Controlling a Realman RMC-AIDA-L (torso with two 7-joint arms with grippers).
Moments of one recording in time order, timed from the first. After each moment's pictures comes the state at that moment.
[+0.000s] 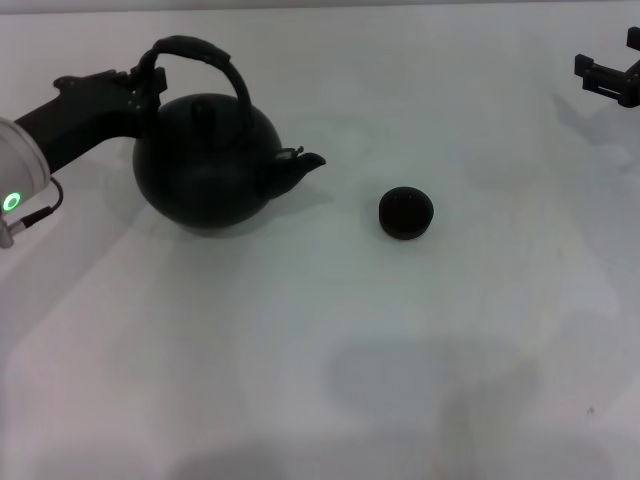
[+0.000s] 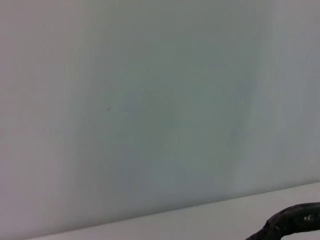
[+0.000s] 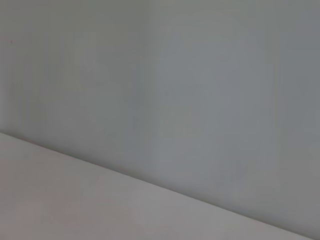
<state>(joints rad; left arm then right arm) -0.12 -2.08 1.51 1.06 1.29 0.65 -1.51 0.46 2.00 -0.82 -0.52 1.54 0.87 -2.01</state>
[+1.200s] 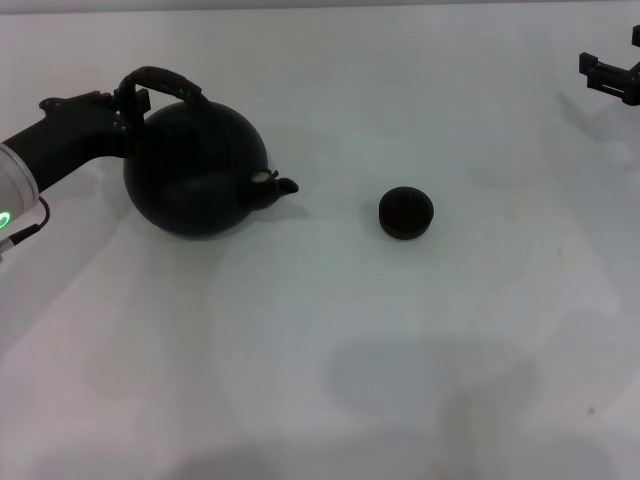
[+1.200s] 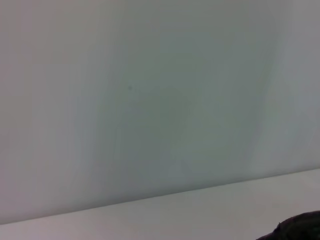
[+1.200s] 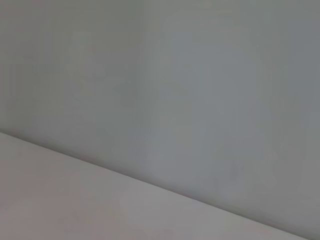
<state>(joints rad) -0.13 -2.08 1.48 0.98 1.25 0.66 -1.42 0.46 1.99 -0.82 -0.52 1.54 0.86 -2.01</state>
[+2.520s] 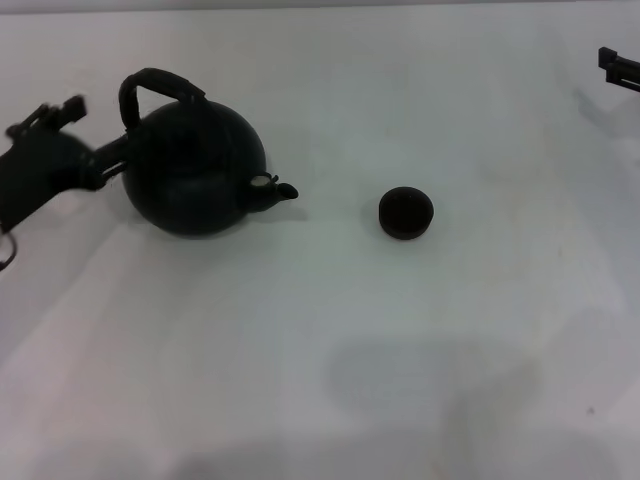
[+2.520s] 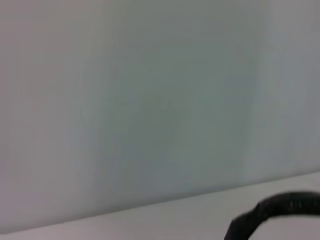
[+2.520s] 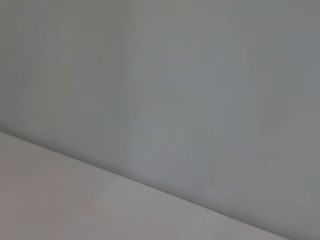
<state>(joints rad) -0.02 -2.07 1.45 0.98 1.12 0.78 -1.21 0.46 1.97 -0.82 -0.53 1.54 0.84 -2.02</state>
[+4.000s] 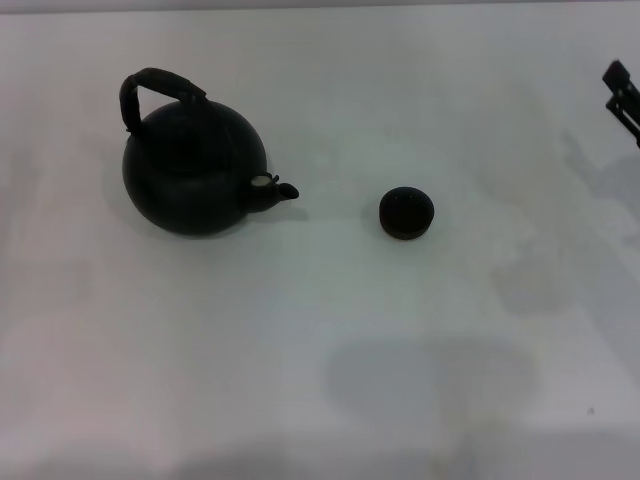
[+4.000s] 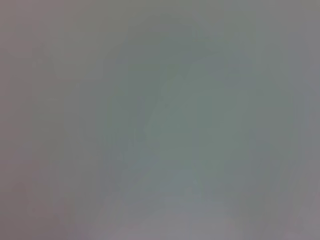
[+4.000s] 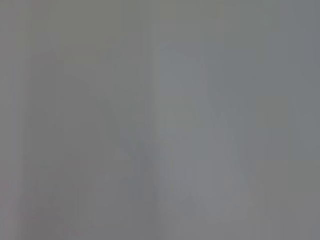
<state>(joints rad) -0.21 -1.99 0.64 0.27 0.94 1.11 -0.56 0.36 2.01 -0.67 0.01 2.09 1.43 -2.72</state>
